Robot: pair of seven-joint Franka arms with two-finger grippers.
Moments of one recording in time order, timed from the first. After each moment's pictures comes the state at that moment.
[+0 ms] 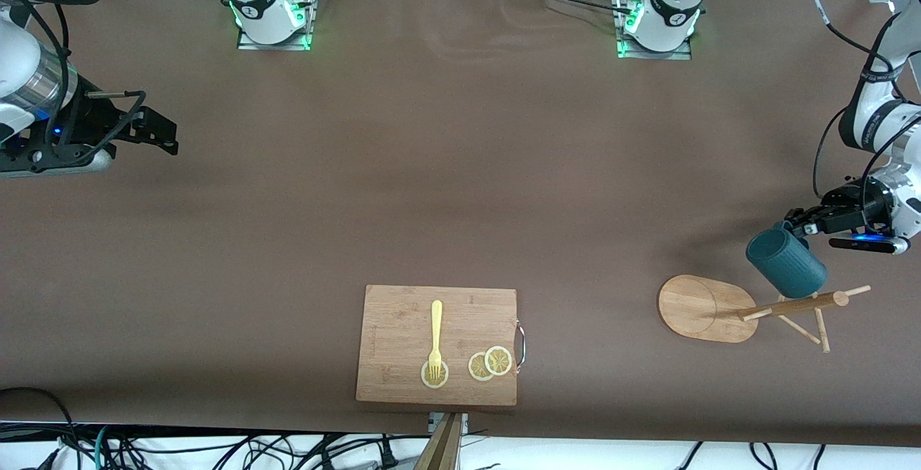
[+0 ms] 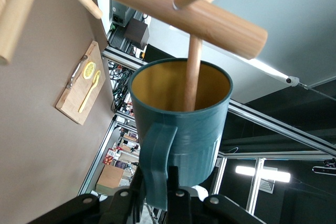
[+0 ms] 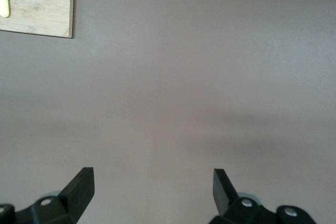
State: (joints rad) left arm 0.63 0.65 -0.08 -1.79 -1.48 1.44 0.46; right arm 0.08 0.09 0.02 -1.57 -0.01 1.64 0.02
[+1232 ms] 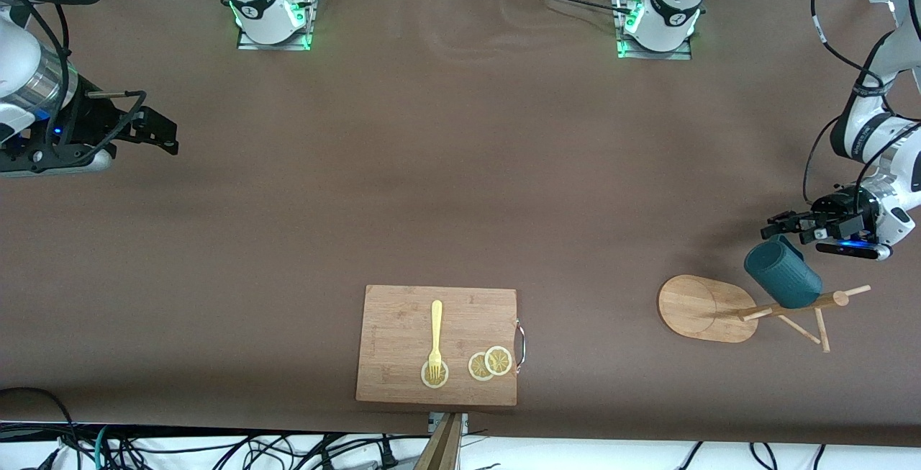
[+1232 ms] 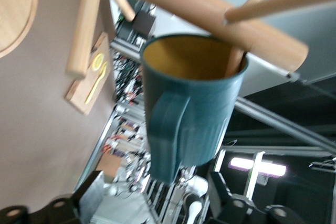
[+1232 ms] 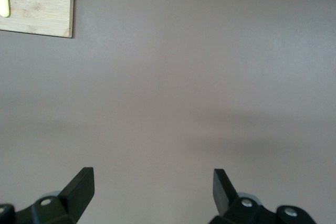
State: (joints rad) left arm 0.65 0.73 -0.07 -1.73 -1.40 1.38 0.46; right arm 0.08 0.09 0.02 -1.57 -0.01 1.64 0.02
